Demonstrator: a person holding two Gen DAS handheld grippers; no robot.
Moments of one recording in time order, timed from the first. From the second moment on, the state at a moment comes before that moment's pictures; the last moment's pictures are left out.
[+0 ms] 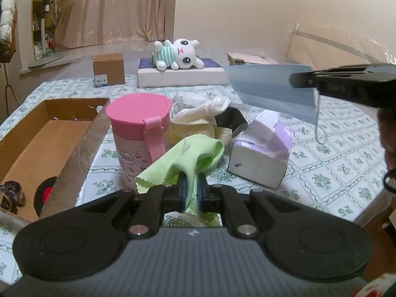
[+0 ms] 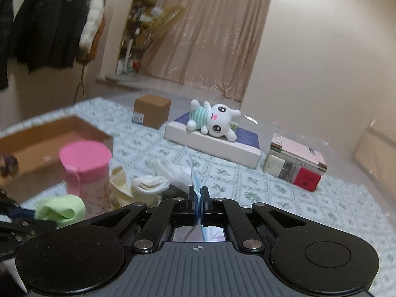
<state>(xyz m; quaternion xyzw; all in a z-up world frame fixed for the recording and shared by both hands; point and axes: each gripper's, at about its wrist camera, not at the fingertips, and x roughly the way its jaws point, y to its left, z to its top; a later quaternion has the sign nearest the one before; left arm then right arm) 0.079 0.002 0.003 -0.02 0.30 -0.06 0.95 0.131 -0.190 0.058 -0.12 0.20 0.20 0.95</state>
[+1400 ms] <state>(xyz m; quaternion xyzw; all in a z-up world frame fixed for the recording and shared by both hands) 0.039 0.155 0.064 -0.04 0.26 0.07 0.96 0.116 -0.067 0.177 -0.01 0.12 0.40 0.91</state>
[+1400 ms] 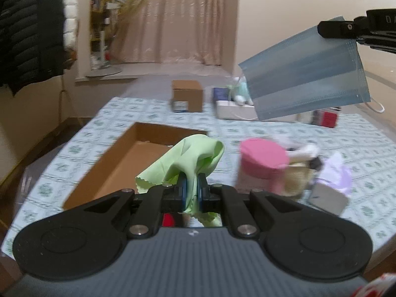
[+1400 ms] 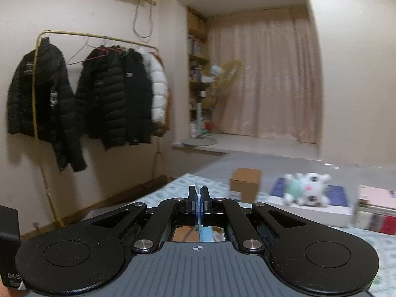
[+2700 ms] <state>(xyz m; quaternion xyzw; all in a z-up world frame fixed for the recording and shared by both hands) 0.089 0.294 -0.007 -0.08 0.32 0.11 0.94 0.187 0.091 0.062 -0.04 0.21 0.45 0.87</state>
